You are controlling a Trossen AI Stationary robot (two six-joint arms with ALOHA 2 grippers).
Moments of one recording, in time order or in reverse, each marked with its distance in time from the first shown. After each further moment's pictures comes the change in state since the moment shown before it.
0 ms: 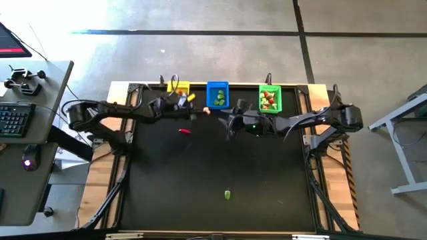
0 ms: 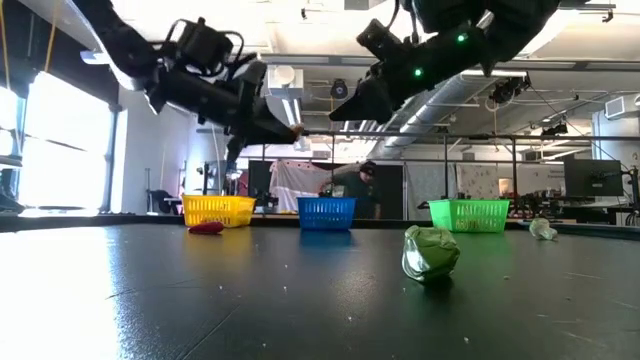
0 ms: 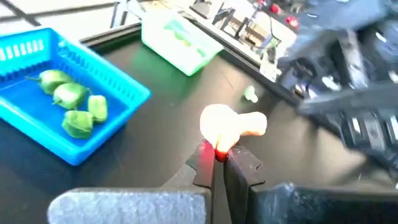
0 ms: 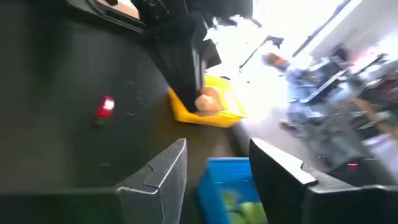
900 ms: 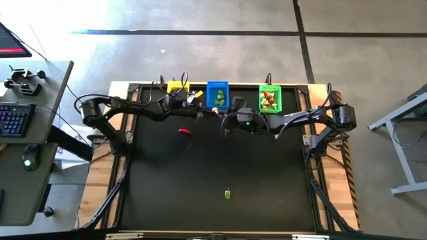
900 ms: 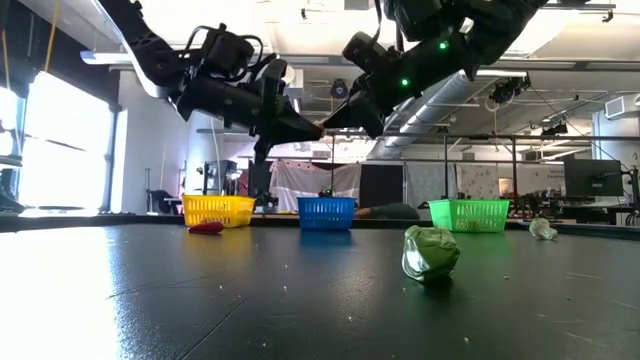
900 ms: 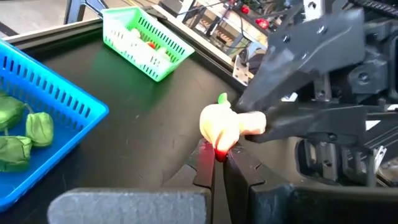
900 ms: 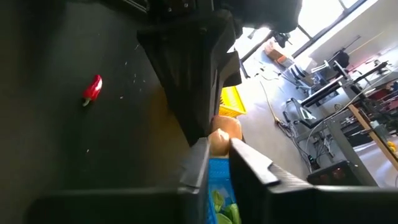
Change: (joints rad) left arm 0.016 0.169 0.126 0.089 0.146 -0.052; right arm -0.035 0.079 0.073 -0.022 0.011 -0.132
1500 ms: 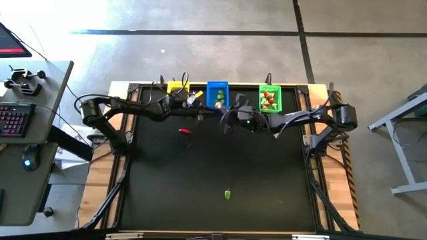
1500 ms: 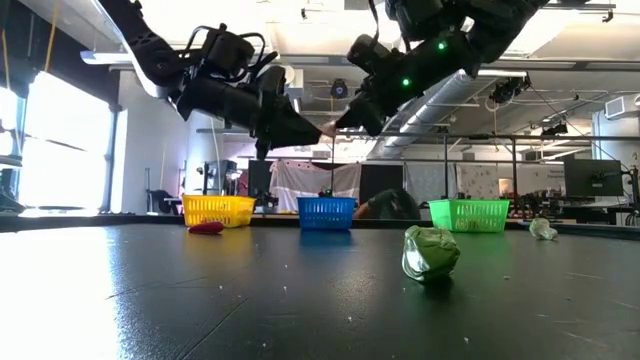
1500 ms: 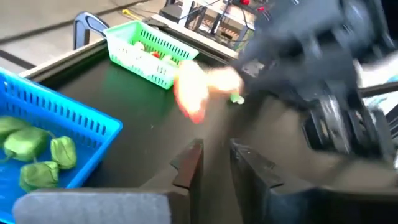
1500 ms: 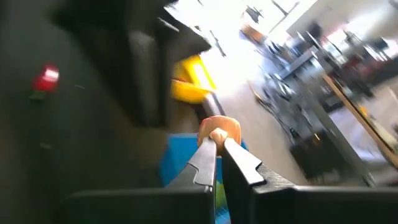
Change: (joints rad) left arm -0.001 0.000 0.000 -0.008 -0.031 0.180; right arm -0.011 -0.012 0.000 -0.018 0.086 0.061
